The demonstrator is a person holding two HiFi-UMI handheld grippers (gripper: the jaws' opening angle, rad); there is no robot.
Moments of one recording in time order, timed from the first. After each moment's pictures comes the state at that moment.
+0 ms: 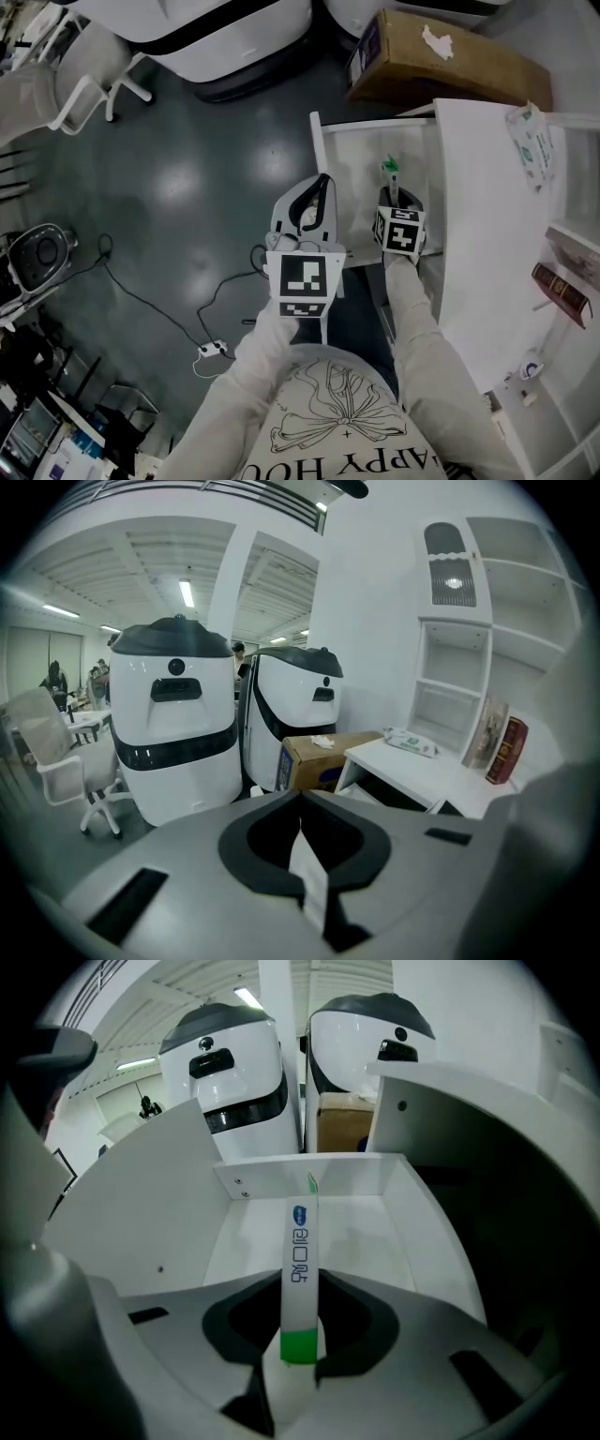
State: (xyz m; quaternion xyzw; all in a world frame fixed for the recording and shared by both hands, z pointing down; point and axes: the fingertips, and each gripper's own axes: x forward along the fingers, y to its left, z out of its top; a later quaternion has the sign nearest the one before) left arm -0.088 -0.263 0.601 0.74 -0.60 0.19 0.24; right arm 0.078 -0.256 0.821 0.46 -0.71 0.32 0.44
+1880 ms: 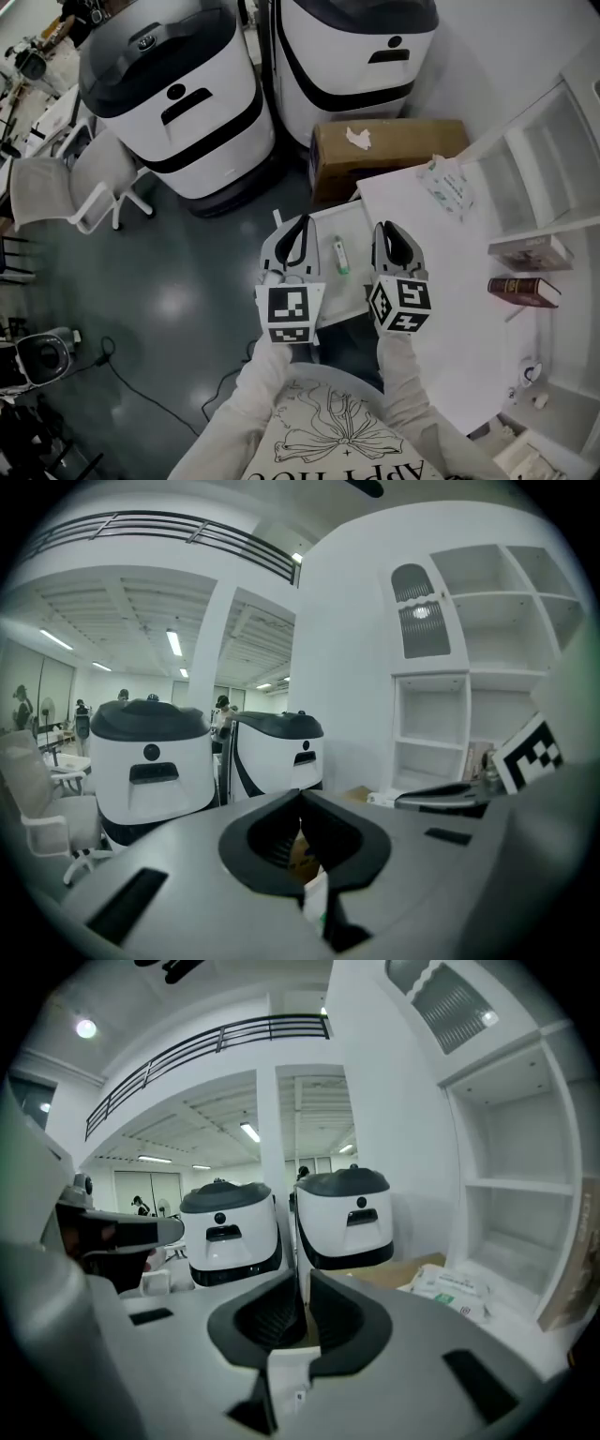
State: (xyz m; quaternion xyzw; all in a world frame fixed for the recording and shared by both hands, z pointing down) left arm -0.042 -0.299 0.431 0.79 -0.59 0.10 0.13; right arm 0.104 -0.310 0.477 0.57 -0.79 0.15 0.14
